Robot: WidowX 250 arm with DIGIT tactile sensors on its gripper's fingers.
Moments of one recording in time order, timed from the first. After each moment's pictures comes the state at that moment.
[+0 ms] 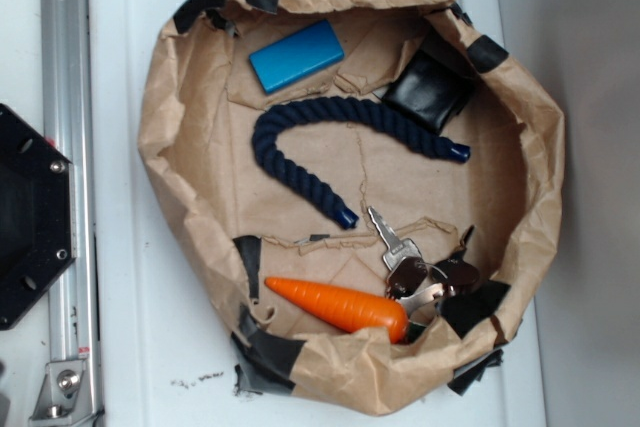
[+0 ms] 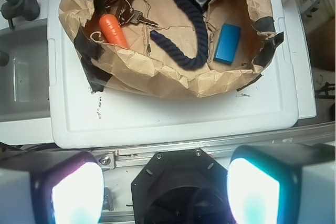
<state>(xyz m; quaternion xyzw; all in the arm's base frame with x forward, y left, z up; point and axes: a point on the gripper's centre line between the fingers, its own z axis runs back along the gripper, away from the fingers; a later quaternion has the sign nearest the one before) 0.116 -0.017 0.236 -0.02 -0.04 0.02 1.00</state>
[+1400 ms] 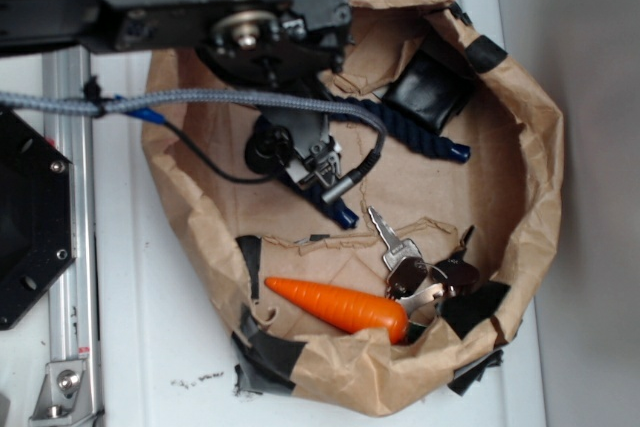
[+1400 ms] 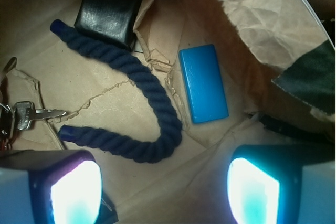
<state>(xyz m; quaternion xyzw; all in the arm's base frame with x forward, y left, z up) 0.227 0.039 0.109 0.01 -0.03 0.26 0.96</state>
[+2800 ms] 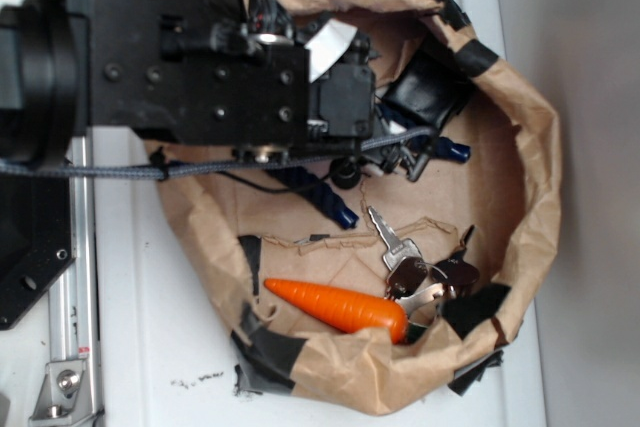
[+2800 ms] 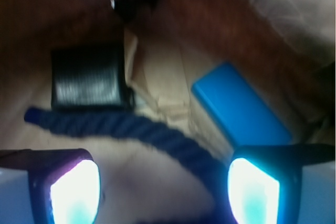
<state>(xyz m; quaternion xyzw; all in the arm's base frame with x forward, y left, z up) 0.256 0.034 0.065 0.03 -0.12 0.45 0.88</state>
